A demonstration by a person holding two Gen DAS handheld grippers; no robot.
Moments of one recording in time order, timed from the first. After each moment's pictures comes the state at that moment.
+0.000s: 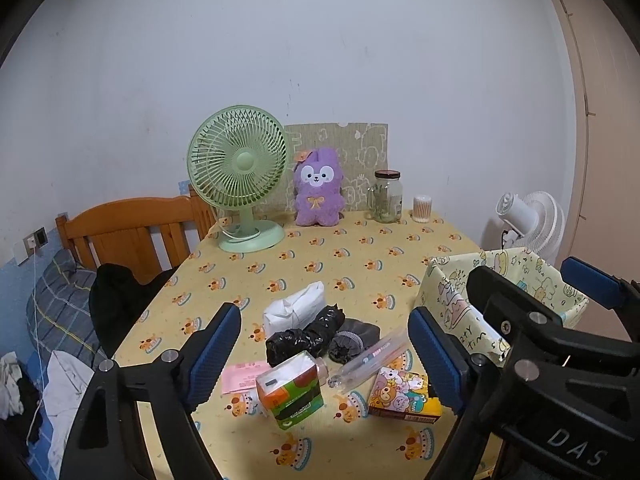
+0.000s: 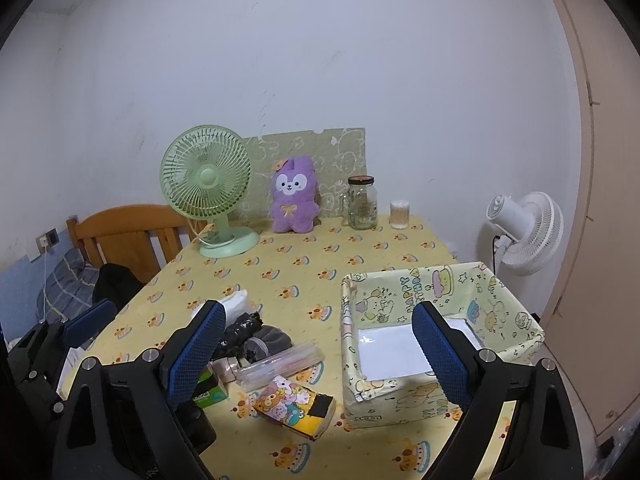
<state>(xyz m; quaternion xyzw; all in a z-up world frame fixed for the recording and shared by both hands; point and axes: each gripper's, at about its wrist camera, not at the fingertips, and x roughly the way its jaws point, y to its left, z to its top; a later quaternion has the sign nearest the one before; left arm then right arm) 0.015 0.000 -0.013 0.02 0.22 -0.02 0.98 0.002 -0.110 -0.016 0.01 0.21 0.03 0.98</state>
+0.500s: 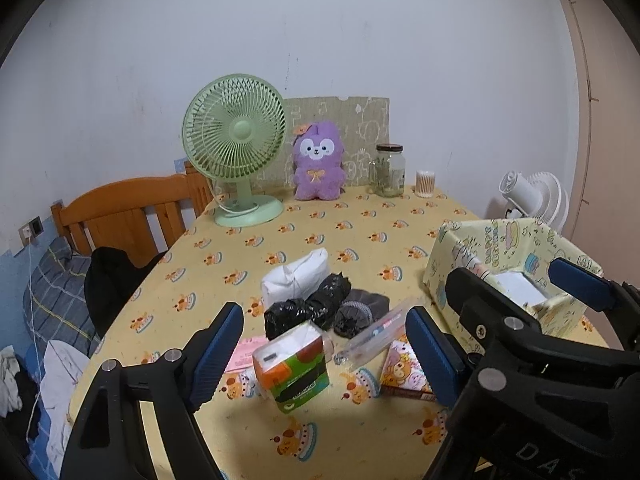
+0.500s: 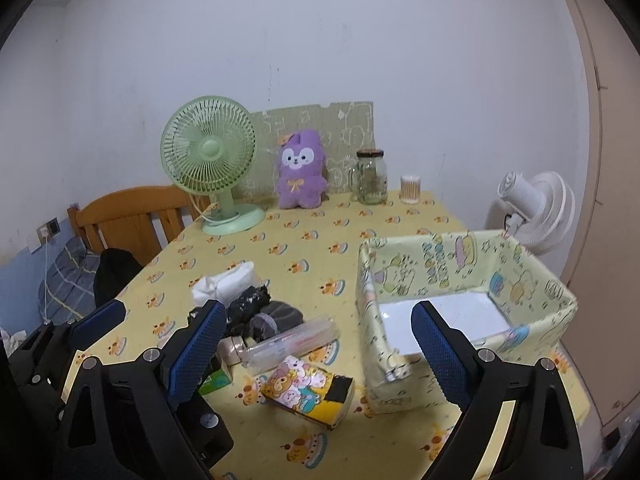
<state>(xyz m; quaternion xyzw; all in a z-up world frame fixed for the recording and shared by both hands) 0.028 0.008 -0.048 0.03 0.25 -0.02 0.97 0.017 -0.097 -0.054 0.02 0.24 0.04 0.97</state>
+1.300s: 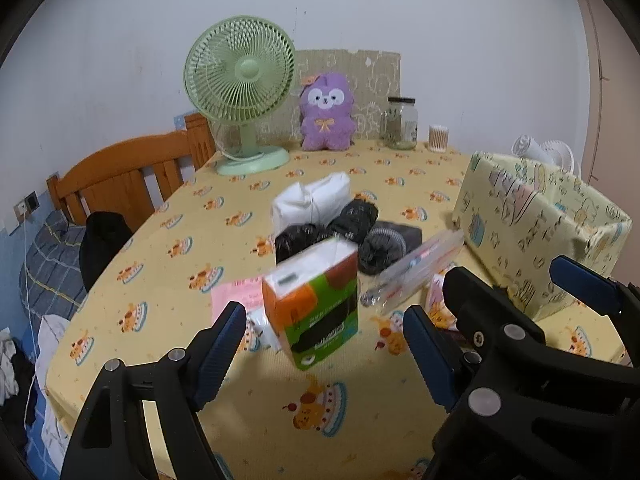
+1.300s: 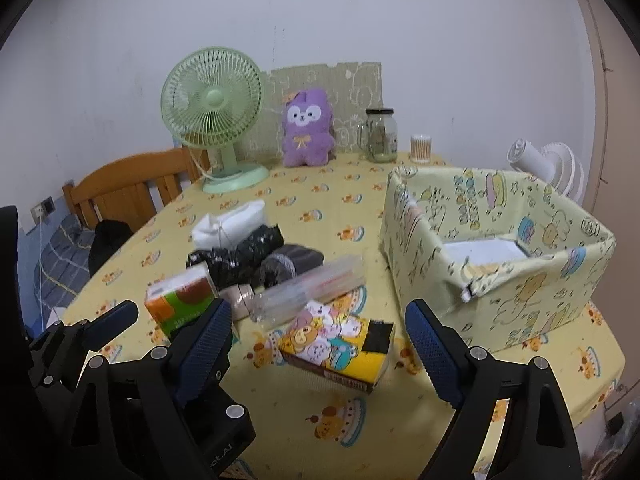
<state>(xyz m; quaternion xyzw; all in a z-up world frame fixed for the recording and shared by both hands) 0.041 0.029 -0.109 0.03 0.31 -0.01 0.95 0.024 -0.069 -0.113 0.01 0.28 0.03 0.96</state>
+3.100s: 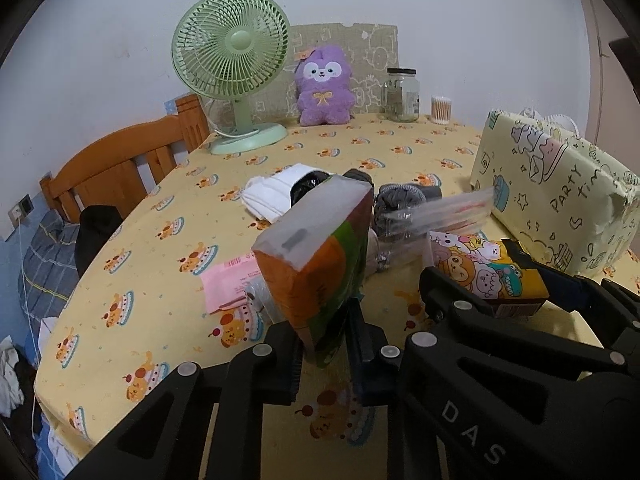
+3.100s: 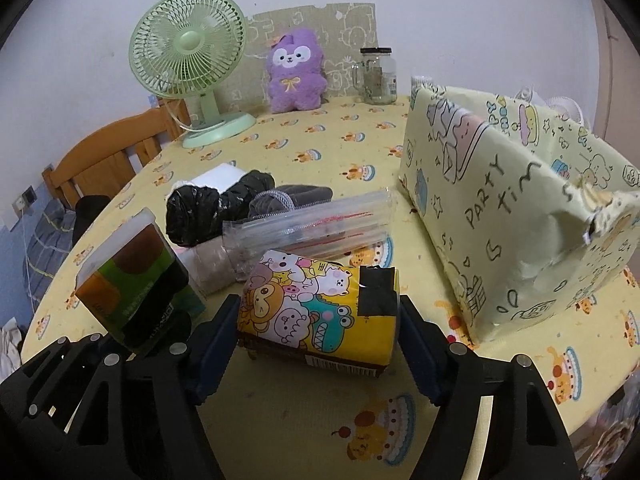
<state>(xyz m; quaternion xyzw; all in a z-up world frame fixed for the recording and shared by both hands) 0.058 0.037 -0.135 0.05 0.33 -0.02 0.94 0.065 -0.053 -0.155 0.03 0.36 0.01 0.93</state>
